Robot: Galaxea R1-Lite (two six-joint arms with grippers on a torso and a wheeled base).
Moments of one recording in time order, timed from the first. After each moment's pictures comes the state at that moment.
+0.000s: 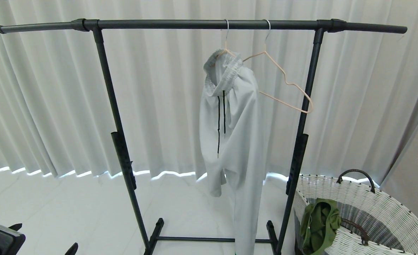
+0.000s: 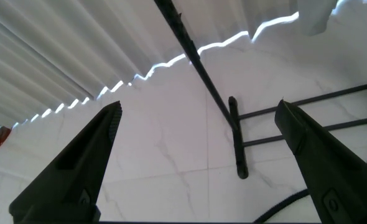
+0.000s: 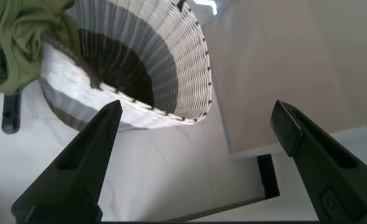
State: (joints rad) left arm -0.19 0.82 0.00 -0.46 0.23 0.43; right arm -0.26 1.17 -0.25 -0.40 -0.13 -0.52
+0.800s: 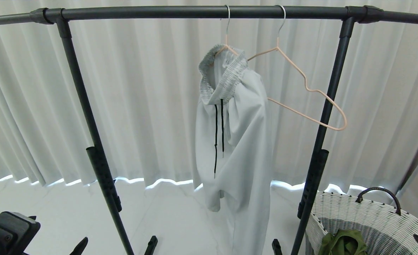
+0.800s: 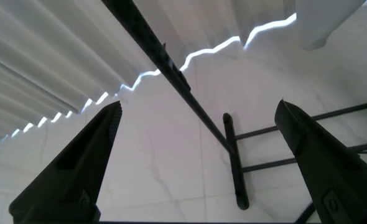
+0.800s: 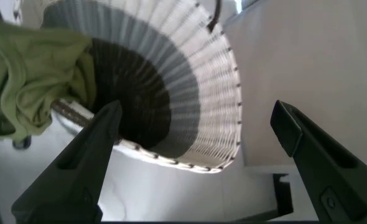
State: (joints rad) left arm -0.19 0.92 -0.05 -0.46 0.18 0.43; right arm -0.25 1.26 -0.20 -0.41 -0.12 -0.51
